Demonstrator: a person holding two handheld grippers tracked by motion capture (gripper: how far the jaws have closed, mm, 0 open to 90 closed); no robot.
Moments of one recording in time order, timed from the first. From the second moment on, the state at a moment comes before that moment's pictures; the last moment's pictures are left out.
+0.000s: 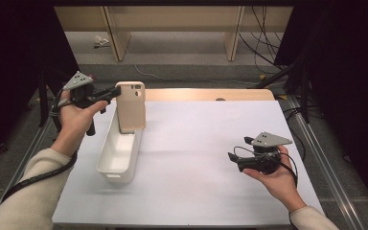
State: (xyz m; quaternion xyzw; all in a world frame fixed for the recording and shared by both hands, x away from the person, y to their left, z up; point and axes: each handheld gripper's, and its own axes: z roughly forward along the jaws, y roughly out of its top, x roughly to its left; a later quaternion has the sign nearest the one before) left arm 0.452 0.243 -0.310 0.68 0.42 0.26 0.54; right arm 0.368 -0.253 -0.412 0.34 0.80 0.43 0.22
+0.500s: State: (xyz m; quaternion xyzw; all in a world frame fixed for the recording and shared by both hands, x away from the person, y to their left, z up) left arm 0.455 0.253 -0.310 0.68 0.42 0.27 0.54; right arm 0.368 -0.253 -0.412 0.34 0.80 0.43 0.22
